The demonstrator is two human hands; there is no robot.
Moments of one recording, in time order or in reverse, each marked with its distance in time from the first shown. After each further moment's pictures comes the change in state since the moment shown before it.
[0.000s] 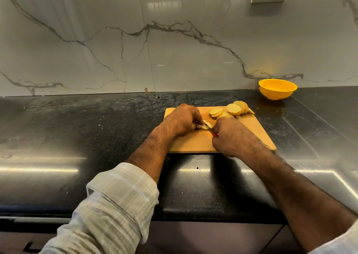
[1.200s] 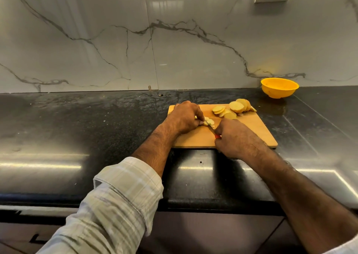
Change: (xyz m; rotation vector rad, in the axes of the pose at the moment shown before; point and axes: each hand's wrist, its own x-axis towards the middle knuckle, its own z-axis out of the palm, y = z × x) left_hand -0.008 -0.003 0.002 0.092 0.062 -0.033; right_hand -0.016 0.001 0.010 -0.006 0.018 0.000
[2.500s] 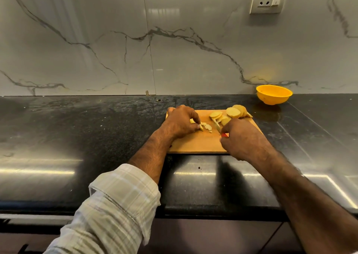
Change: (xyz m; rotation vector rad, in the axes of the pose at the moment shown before) left_hand -0.006 -0.004 -0.002 -0.081 0.078 -0.050; right_hand -0.003 0.015 -0.013 0.046 0.088 0.052
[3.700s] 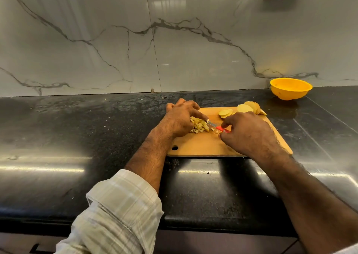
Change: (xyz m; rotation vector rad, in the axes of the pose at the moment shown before) left_hand 0.000 -0.009 -0.018 0.181 -0.130 -0.001; right_hand 0.031 -0.007 0.008 -0.132 0.110 -0.102
